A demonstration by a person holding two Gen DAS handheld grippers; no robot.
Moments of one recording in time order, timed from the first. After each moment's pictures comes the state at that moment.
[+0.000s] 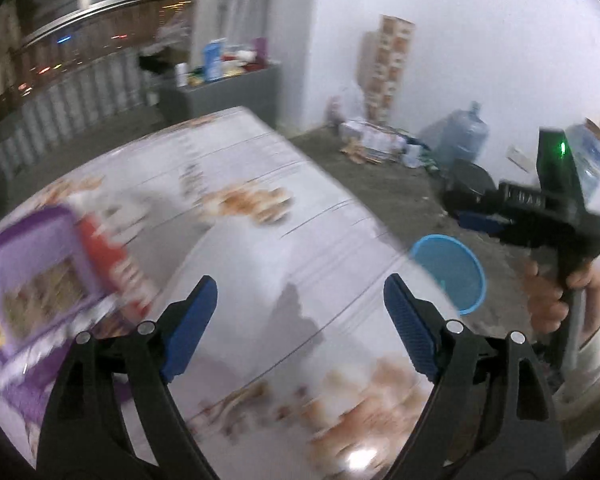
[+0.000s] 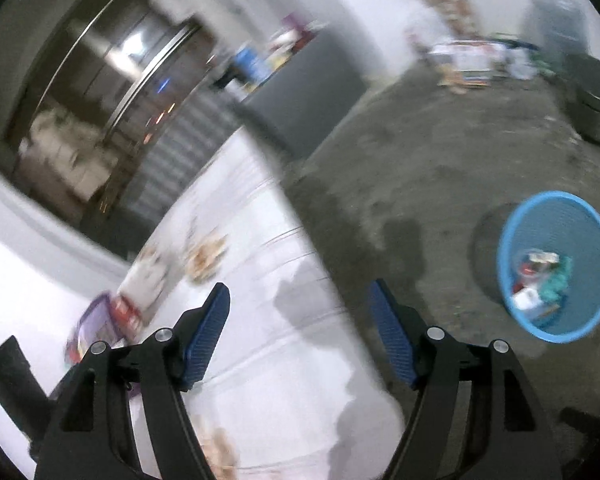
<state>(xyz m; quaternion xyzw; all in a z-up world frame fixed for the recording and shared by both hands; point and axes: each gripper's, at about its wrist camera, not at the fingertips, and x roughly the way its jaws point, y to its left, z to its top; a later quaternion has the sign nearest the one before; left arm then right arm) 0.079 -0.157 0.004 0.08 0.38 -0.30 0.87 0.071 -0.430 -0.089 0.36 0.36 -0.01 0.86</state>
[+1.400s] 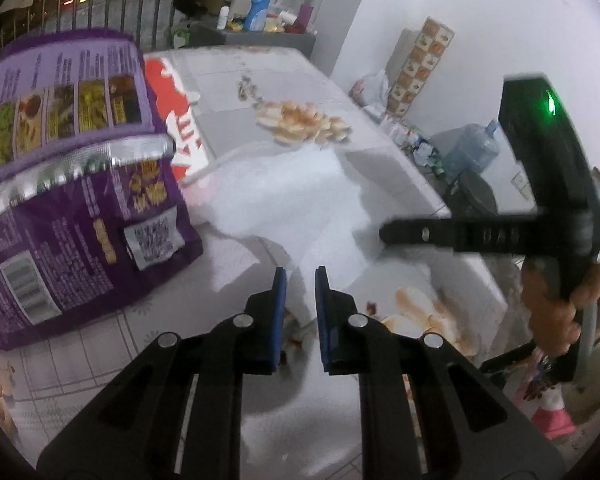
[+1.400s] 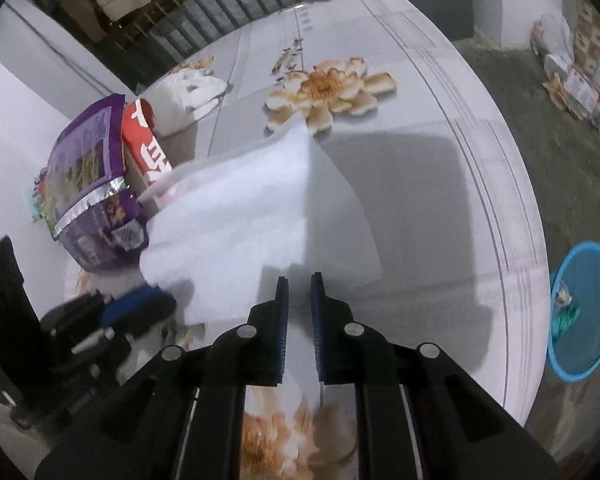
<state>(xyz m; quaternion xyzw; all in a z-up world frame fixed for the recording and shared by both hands) 0.076 -0.090 -0.060 -0.01 0.44 -0.29 0.85 0.120 -0.286 -0.097 0.18 0.54 0.10 0.82</state>
